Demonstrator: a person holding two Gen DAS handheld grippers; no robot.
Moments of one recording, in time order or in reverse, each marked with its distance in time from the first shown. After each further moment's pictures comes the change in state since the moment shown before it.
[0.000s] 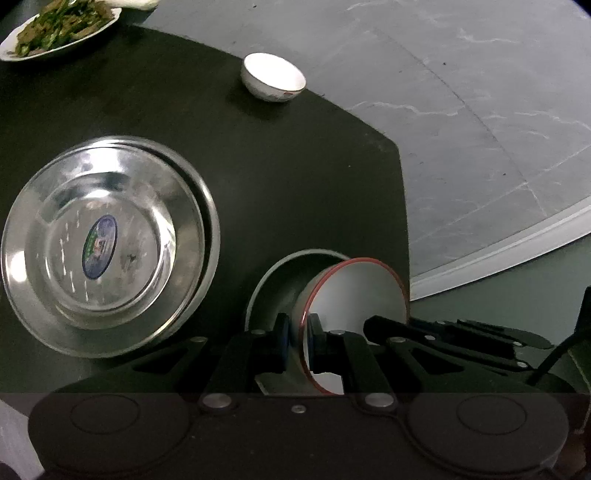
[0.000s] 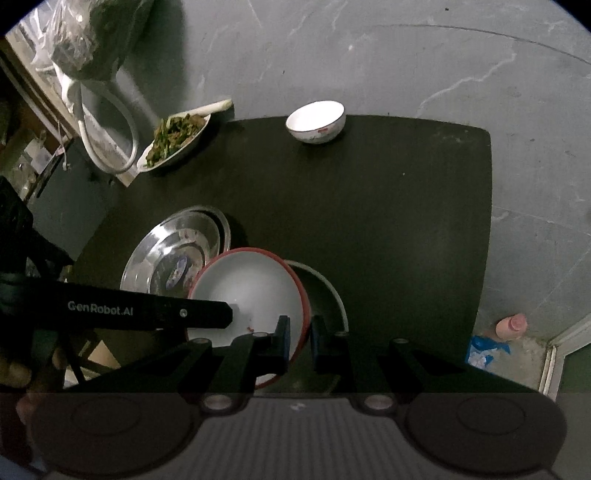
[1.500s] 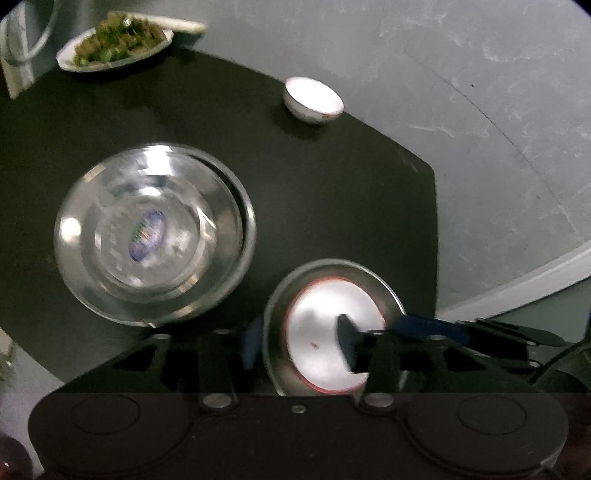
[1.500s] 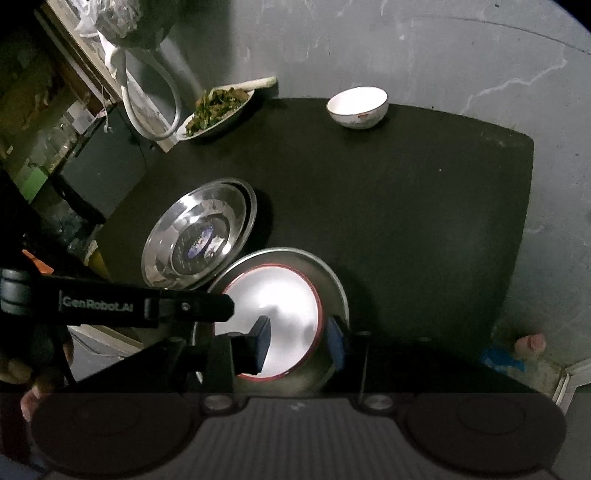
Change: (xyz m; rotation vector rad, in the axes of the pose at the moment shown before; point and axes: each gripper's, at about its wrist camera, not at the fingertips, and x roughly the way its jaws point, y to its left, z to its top) left arm -0.027 -0.019 -0.020 -0.060 -0.104 0.180; right arm -0.002 -0.013 -0.001 -0.120 0.043 0.120
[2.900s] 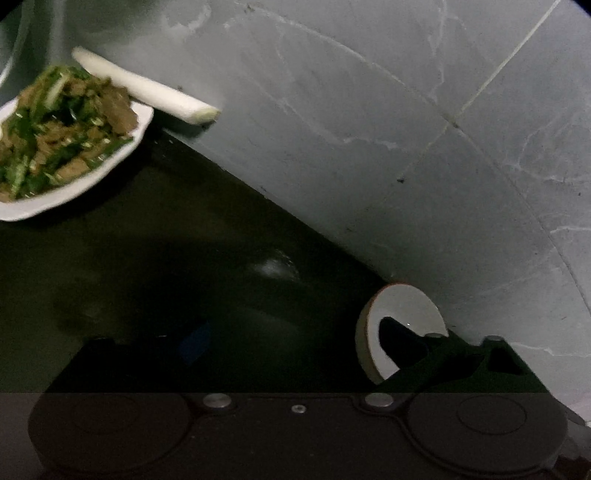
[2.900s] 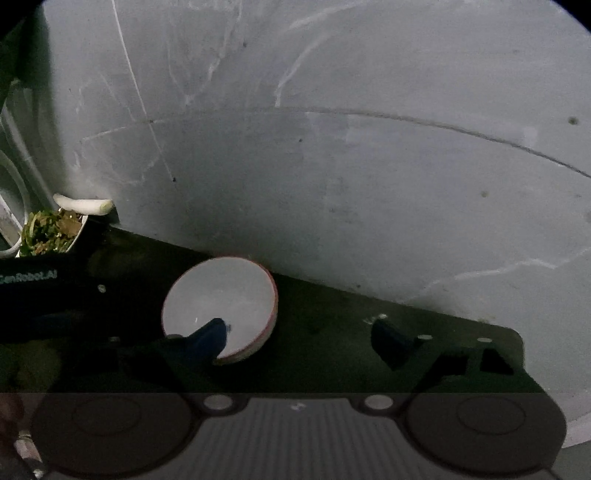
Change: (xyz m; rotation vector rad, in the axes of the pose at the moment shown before) left arm 0.160 0.056 0.240 -0.160 -0.125 0.027; right arm 0.141 -0.066 0.193 0.084 -0.201 -0.367
